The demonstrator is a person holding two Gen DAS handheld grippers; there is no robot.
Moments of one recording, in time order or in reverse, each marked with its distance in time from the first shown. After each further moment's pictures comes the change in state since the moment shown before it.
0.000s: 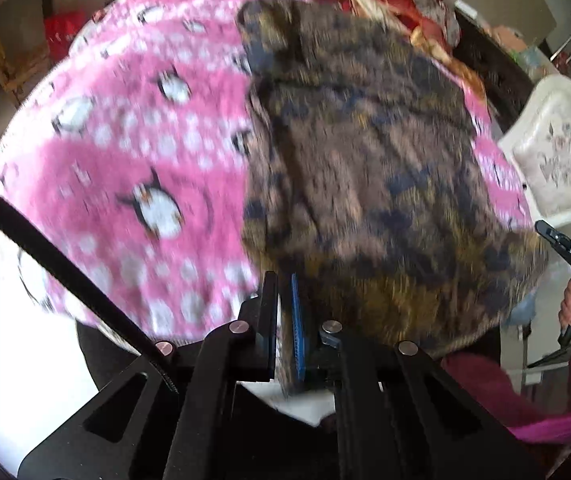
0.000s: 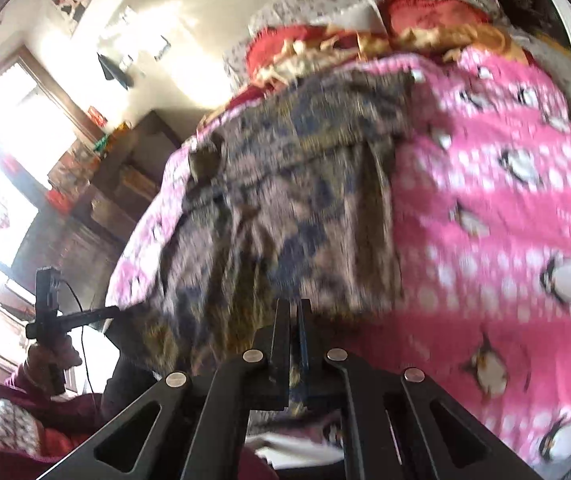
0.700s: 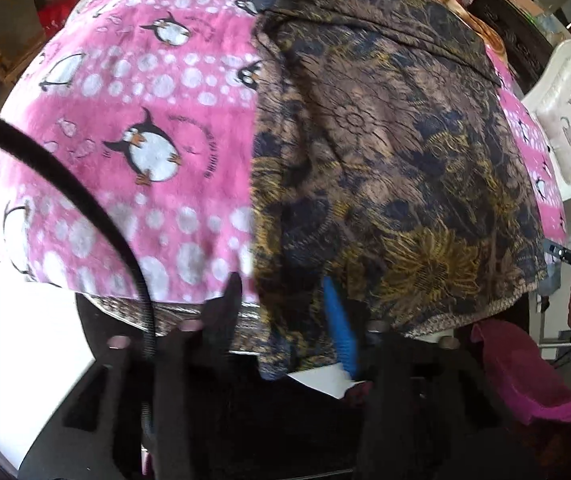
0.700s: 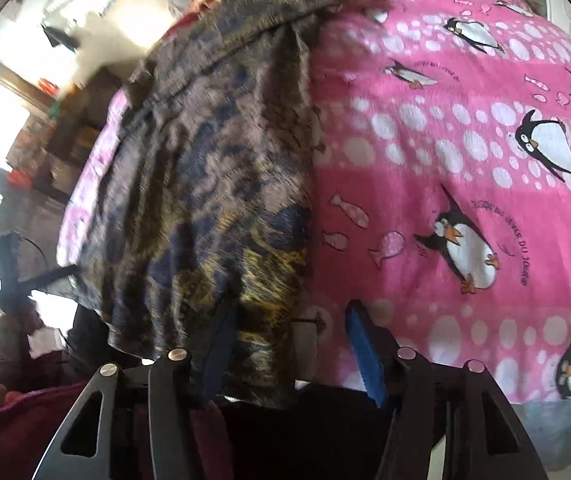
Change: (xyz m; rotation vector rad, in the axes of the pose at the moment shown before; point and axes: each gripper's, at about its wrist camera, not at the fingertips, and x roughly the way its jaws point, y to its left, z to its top) left arm 0.035 -0.004 -0.029 0.046 0.163 0.069; right arm 0.030 -0.054 -0.071 0.109 0.262 -0.075
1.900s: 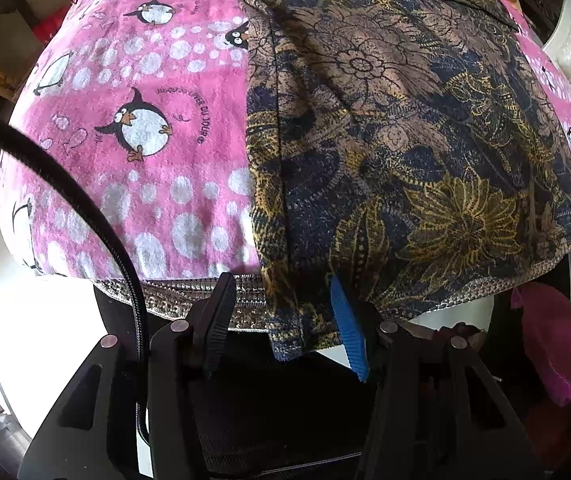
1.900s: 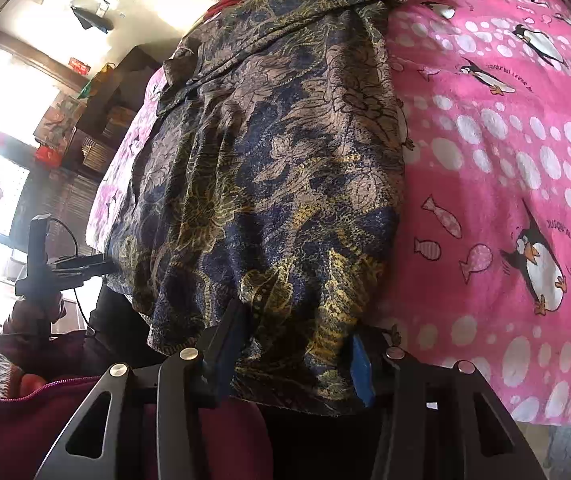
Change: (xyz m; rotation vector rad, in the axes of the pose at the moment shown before) left arm 0.019 -0.010 -0.011 0.088 0.109 0.150; right arm 0.021 0.029 0.010 -0.085 0.056 0.082
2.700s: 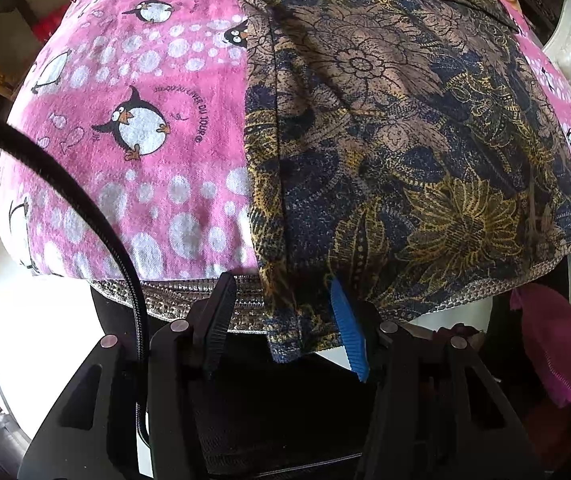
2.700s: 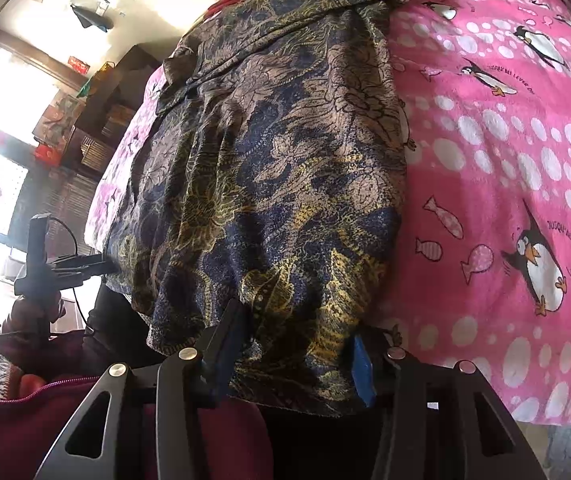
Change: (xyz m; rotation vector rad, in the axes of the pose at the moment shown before) left arm 0.001 0.001 0.000 -0.006 -0.001 -0.005; right arm -0.001 0.000 0.001 -0.004 0.004 -0.002
